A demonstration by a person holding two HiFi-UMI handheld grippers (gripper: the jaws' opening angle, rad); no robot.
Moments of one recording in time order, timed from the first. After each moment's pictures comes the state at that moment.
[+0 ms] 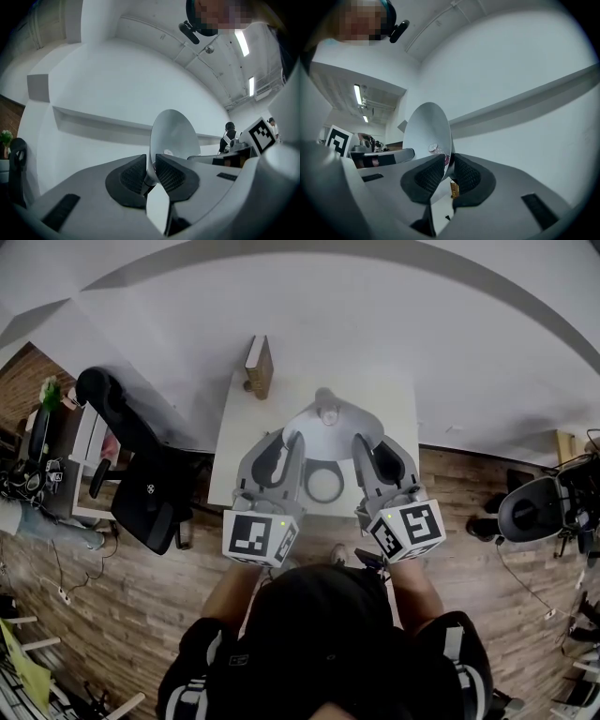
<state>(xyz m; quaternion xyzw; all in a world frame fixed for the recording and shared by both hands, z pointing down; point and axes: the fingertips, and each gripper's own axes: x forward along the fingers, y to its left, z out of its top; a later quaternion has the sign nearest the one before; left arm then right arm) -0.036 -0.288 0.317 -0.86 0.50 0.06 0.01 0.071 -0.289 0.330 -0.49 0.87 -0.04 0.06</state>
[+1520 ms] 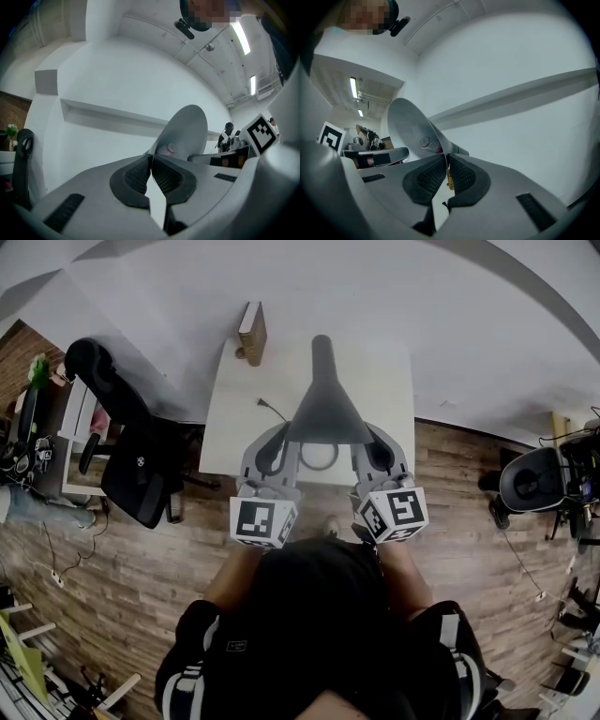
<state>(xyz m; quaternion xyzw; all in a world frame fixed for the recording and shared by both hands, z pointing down) -0.038 -0.251 0.387 -0.86 0.51 0.05 -0.01 0.077 -0.256 0.399 -0.52 0.85 -0.05 0.03</state>
